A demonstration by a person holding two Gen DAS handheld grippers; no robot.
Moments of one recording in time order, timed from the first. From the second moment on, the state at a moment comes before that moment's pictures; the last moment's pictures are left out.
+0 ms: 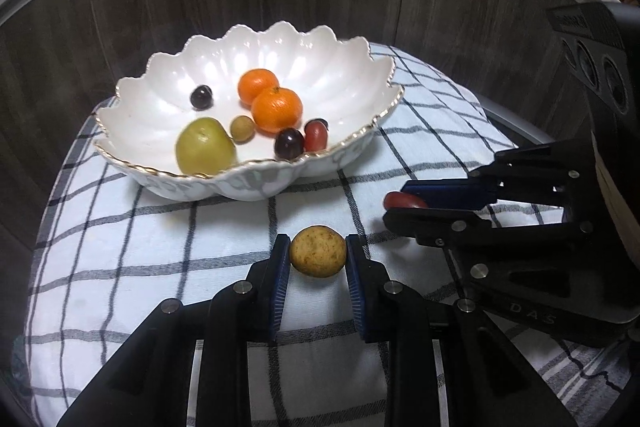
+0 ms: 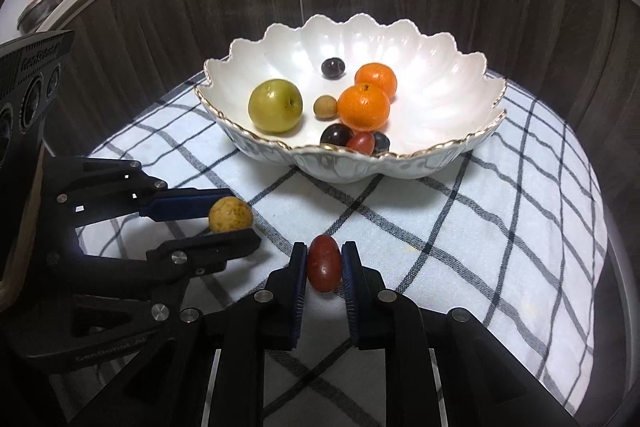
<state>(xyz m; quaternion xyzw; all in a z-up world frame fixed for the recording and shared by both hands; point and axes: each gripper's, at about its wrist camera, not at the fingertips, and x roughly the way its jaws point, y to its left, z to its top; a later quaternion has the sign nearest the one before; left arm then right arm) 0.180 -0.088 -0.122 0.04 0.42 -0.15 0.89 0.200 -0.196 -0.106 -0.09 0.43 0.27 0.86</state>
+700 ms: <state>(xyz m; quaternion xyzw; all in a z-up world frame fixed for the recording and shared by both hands) 0.176 -0.052 -0.076 0.00 0.40 -0.12 0.91 0.186 -0.181 -0.056 -0.05 0.40 0.22 0.89</state>
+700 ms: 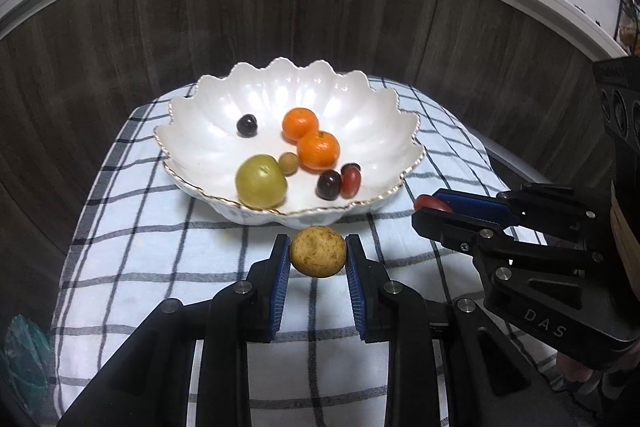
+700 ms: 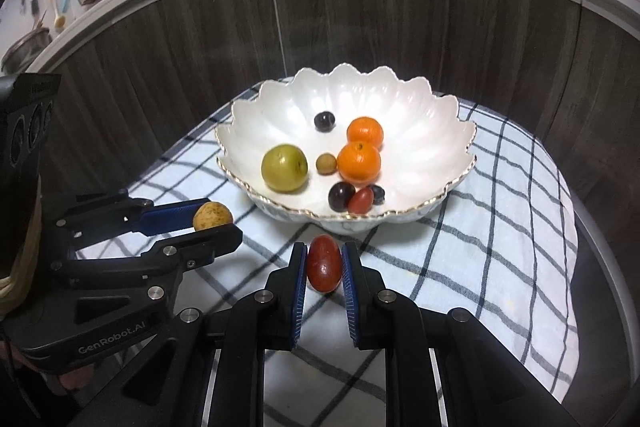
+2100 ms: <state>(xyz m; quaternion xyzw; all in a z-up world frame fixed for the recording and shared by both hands) 0.305 -0.004 -0.047 -0.01 0.40 -0.08 0.91 0.309 -0.176 -0.021 -0.01 0.40 0.09 0.91</state>
